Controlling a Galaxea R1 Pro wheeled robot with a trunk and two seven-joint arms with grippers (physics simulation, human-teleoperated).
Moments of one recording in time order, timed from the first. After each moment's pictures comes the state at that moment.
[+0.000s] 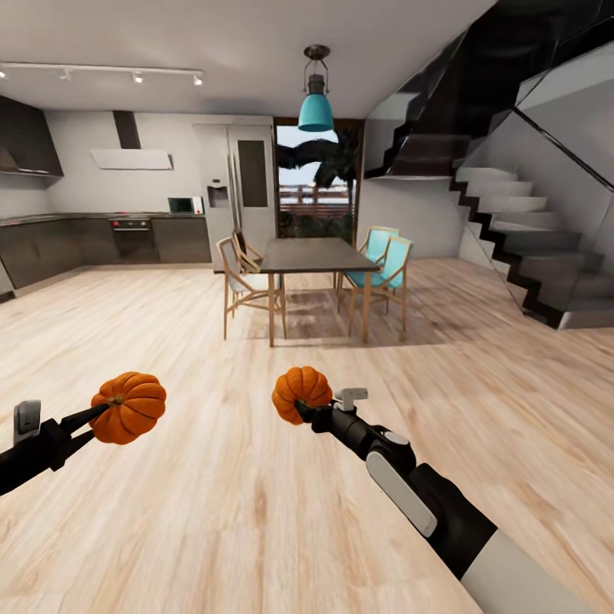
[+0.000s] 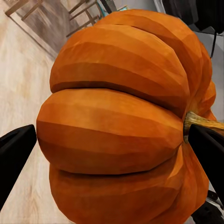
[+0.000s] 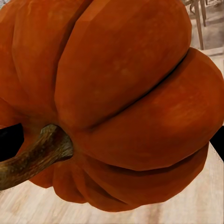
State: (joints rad) left arm -0.29 0.42 0.52 -1.34 1.06 0.99 -0.44; right arm -0.63 -0.09 0.66 -1.20 -0.80 0.26 -0.09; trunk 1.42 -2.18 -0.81
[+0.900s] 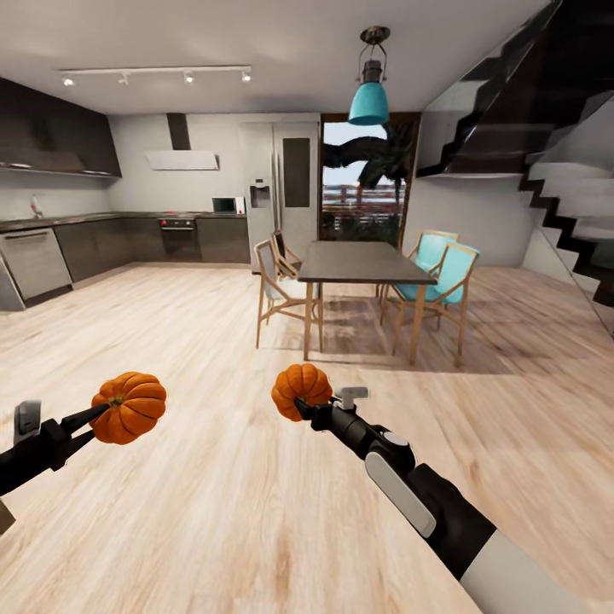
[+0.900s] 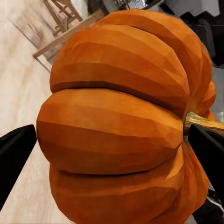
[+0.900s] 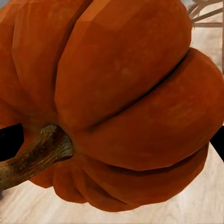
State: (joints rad) left arm -0.29 0.42 0.52 -1.34 1.06 0.99 -0.44; right arm -0.63 -0.09 0.66 -1.20 -0.79 0.23 -0.09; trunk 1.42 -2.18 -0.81
